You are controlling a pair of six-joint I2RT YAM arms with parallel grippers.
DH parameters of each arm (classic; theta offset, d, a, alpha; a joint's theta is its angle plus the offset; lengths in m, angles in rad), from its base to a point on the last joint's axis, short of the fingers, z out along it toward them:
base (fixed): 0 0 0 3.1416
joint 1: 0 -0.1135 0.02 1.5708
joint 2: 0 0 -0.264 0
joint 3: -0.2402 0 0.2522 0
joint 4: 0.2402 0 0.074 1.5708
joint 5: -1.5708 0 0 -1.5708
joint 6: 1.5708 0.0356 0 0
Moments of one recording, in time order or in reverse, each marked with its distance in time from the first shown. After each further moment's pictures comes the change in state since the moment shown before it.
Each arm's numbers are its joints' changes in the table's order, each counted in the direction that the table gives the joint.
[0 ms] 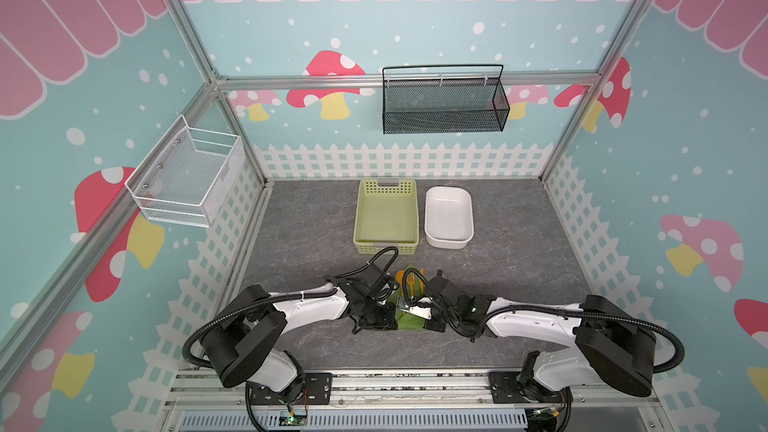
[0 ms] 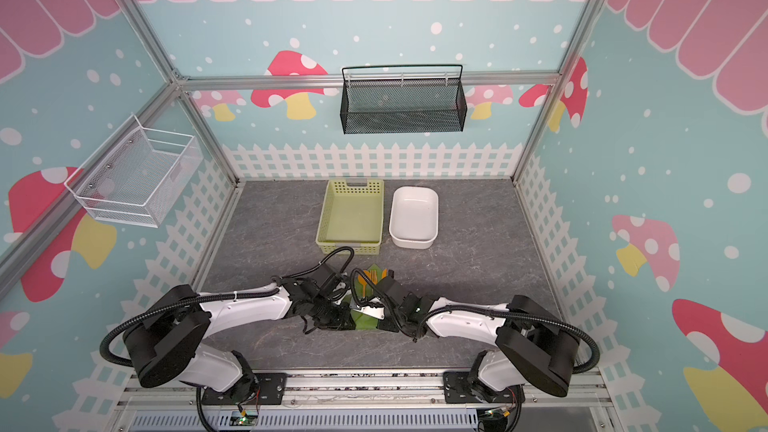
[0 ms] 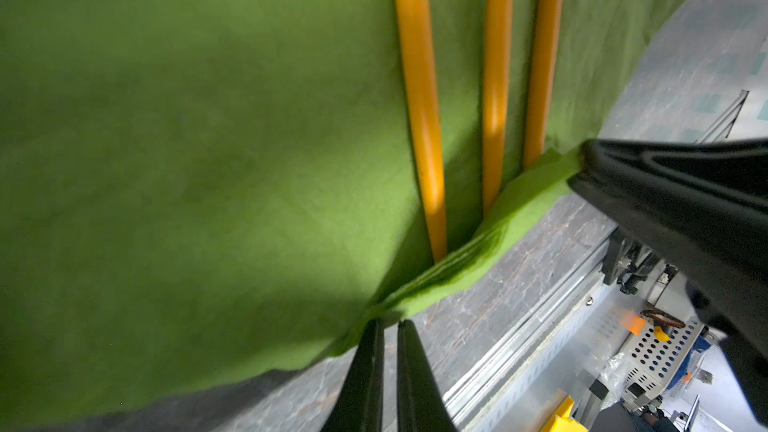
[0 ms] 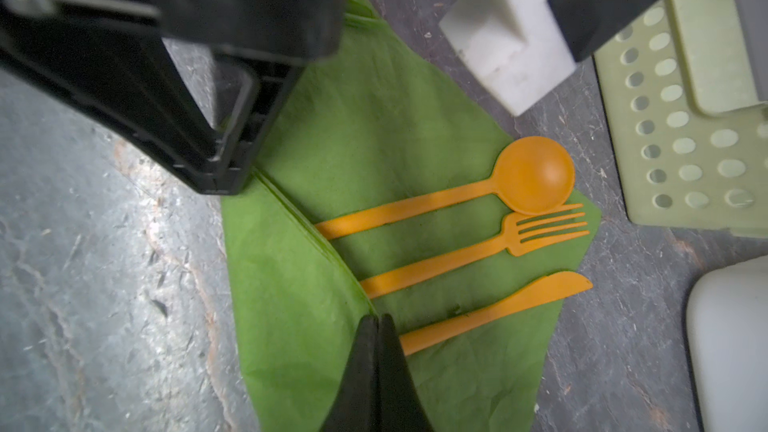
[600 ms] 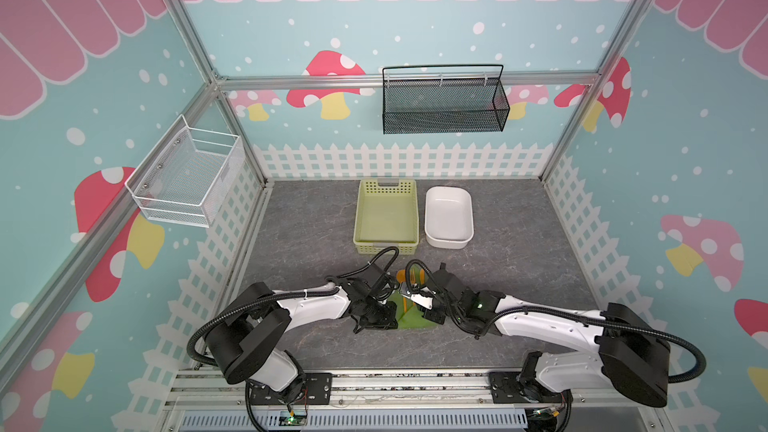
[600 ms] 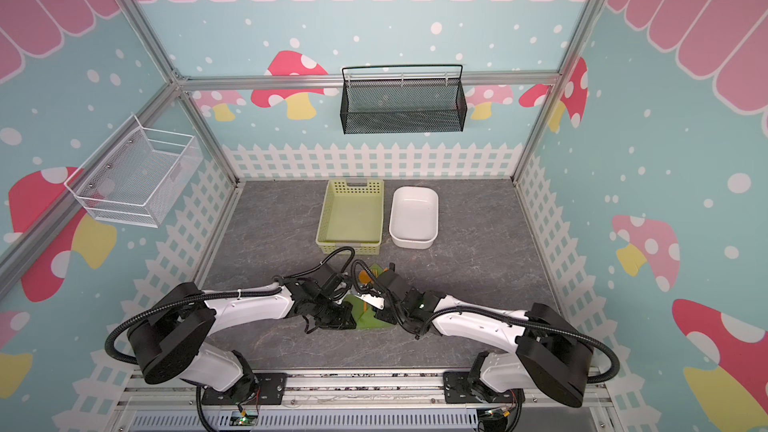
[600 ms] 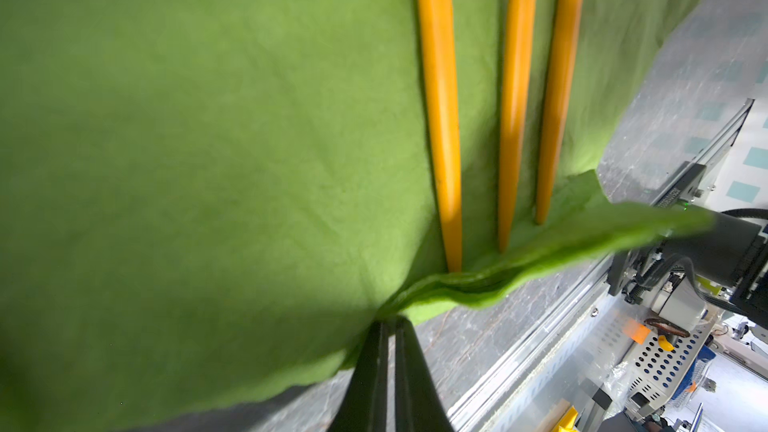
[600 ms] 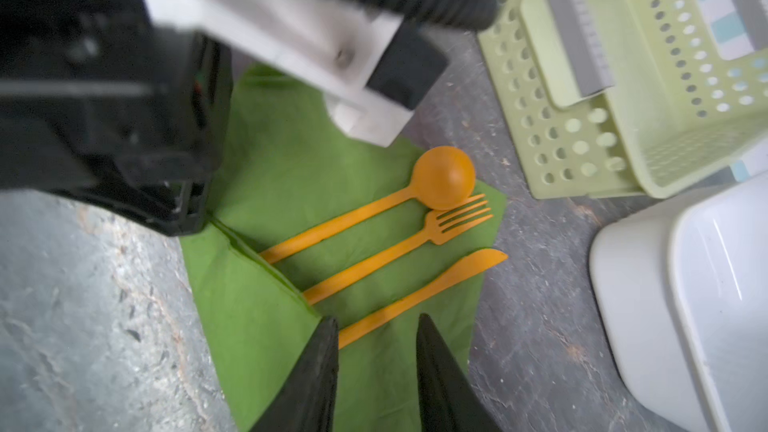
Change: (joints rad) left arm 0.000 0.022 0.000 -0.025 0.005 -0.004; right arm 0.001 -0.123 -0.073 0.089 -0.120 0.173
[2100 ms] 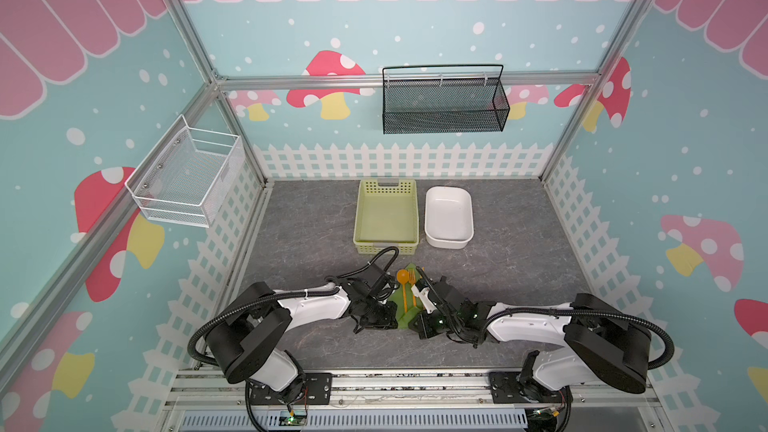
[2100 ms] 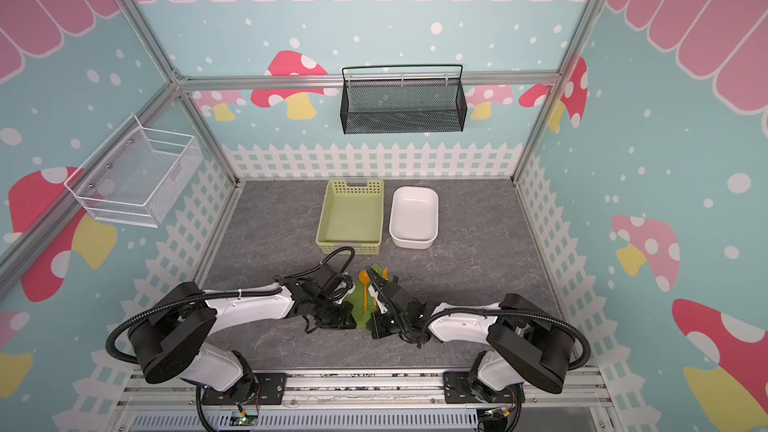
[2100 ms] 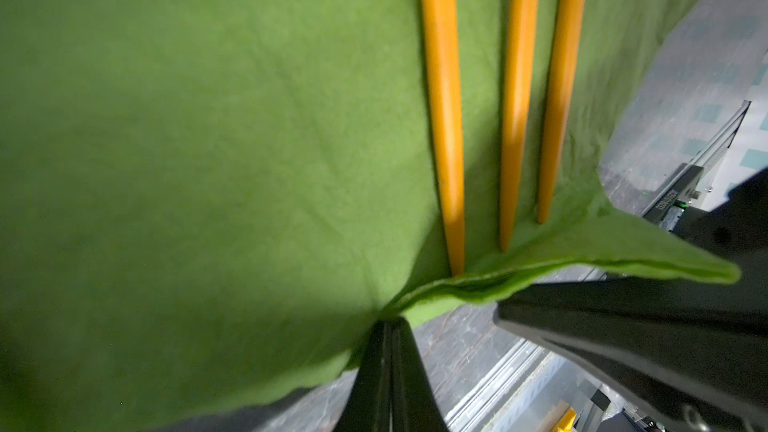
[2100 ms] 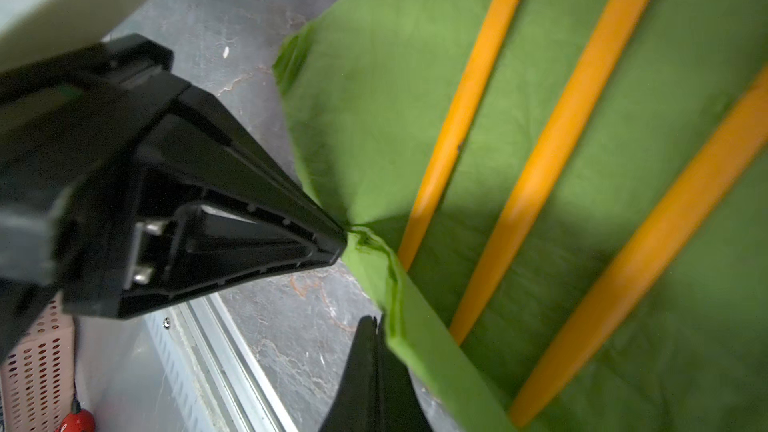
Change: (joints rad) left arm 0.000 0.004 0.003 -0.012 -0.002 -0.003; right arm 0.012 0.148 0.170 -0.236 0.392 1.045
